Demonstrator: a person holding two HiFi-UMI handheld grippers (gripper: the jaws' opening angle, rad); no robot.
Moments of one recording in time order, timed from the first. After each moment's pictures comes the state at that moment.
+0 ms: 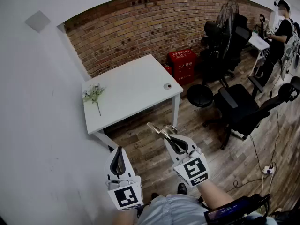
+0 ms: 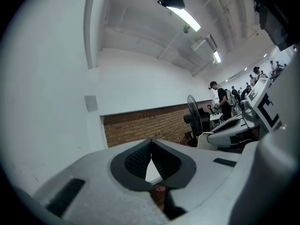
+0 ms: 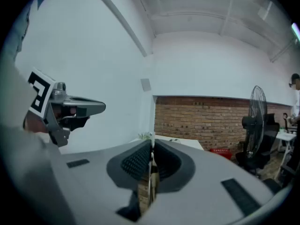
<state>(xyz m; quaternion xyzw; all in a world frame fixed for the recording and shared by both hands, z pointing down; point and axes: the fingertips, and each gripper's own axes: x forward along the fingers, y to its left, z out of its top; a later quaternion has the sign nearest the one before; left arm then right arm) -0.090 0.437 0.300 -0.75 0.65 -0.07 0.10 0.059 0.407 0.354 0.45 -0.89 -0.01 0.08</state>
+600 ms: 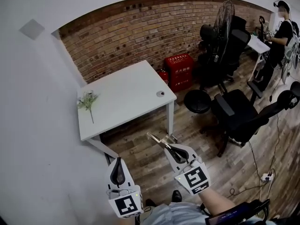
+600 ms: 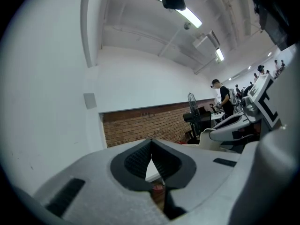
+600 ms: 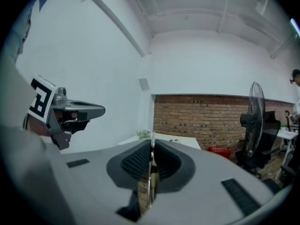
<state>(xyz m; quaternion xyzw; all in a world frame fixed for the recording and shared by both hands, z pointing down) -0.031 0.428 0.323 -0.74 0.66 -0.08 0.11 0.130 0.397 0.368 0.44 -0.89 -0.01 0.08</state>
